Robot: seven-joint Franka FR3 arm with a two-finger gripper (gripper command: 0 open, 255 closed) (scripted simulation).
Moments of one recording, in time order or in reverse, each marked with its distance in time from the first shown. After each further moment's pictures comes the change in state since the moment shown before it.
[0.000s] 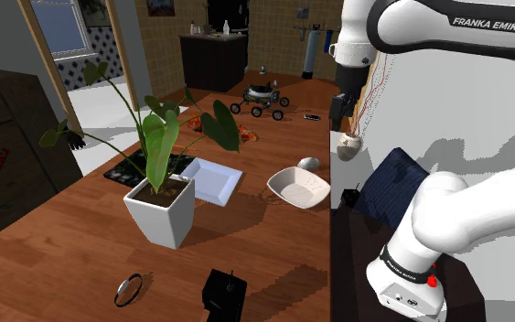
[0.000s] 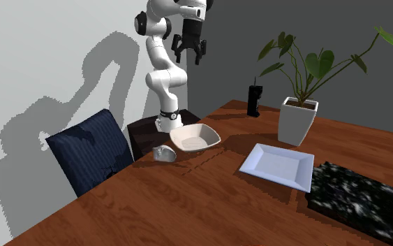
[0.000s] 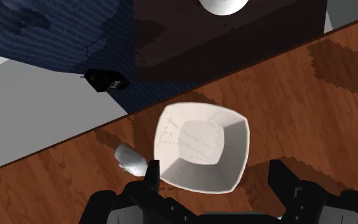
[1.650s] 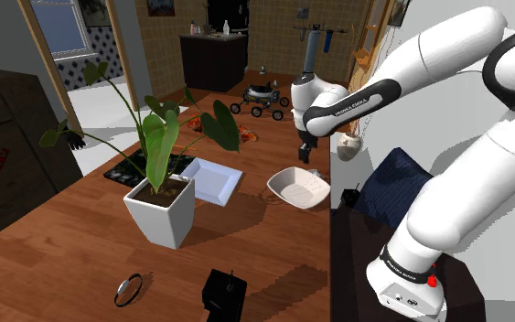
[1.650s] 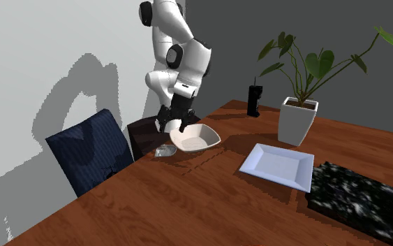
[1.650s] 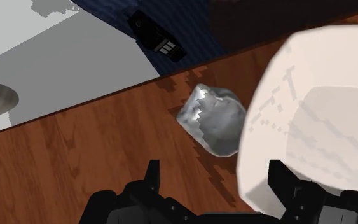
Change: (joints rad) arm -0.129 0.565 -0.133 -0.175 -0.360 0.709 -0.053
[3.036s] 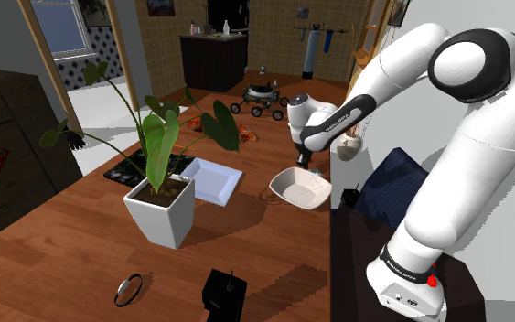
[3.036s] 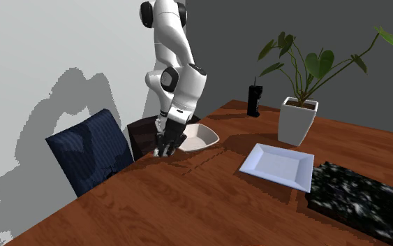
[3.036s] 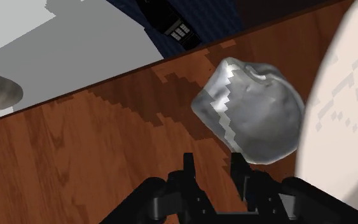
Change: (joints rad) arm -0.048 0.221 -0.041 0.034 -0.124 0.196 0.054
